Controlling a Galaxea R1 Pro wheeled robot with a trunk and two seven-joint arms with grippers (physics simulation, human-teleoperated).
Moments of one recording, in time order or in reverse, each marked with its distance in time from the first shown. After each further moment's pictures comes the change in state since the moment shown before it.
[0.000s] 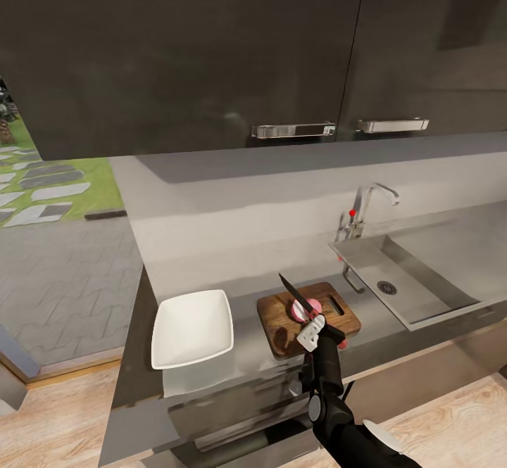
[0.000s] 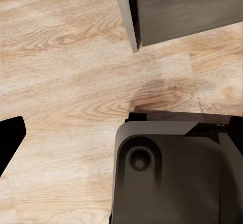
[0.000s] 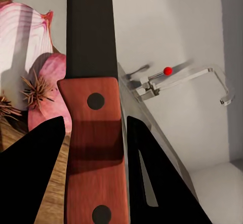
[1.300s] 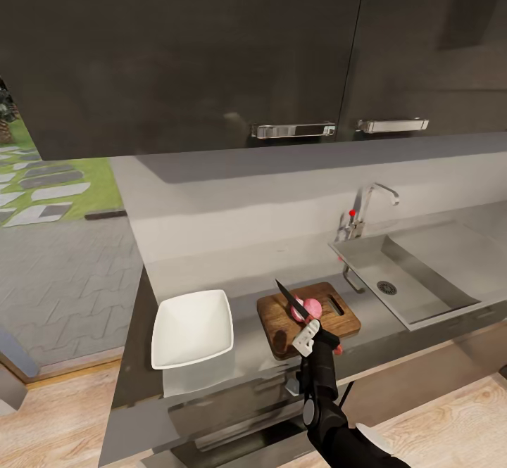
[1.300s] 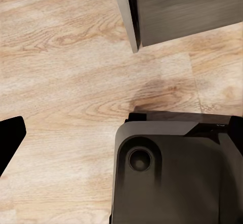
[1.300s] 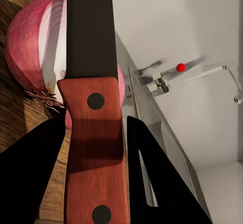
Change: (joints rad) left arm 0.000 0.000 0.000 0.000 0.000 -0.001 0.000; right arm 0.000 0.039 -0.003 0.062 0.004 -0.003 0.002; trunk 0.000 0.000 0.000
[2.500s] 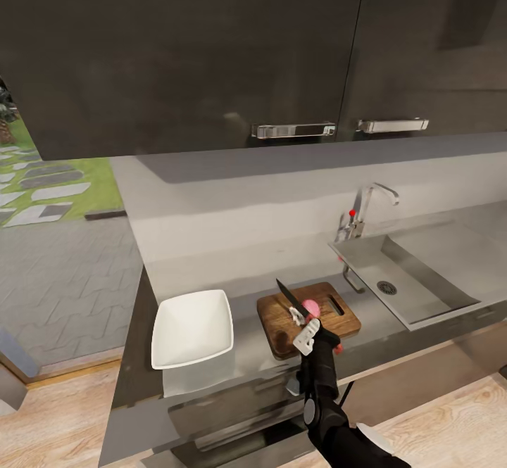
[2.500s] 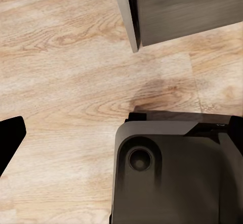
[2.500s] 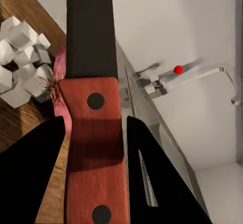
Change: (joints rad) left arm 0.000 0.000 0.000 0.000 0.000 0.001 0.000; right arm 0.000 -0.003 -0.002 -0.008 0.005 -0.006 -0.001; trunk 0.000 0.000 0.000
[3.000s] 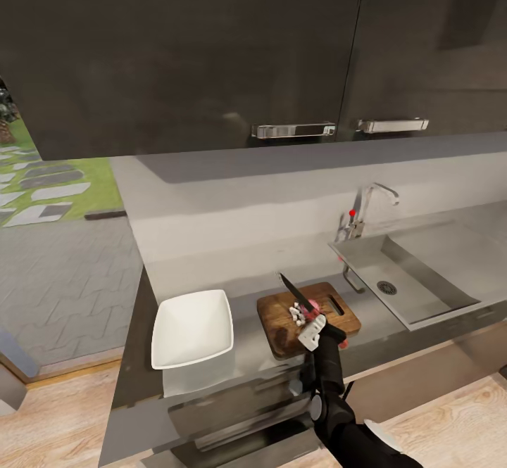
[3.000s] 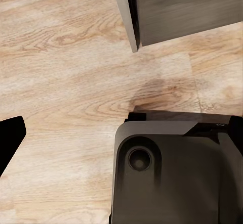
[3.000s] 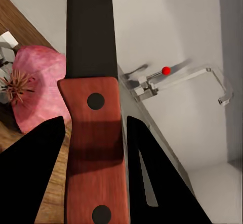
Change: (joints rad) left arm 0.000 -0.001 0.000 0.000 0.000 0.000 0.000; right arm 0.000 -0.038 -0.004 -0.051 0.000 0.002 0.000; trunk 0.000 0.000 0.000
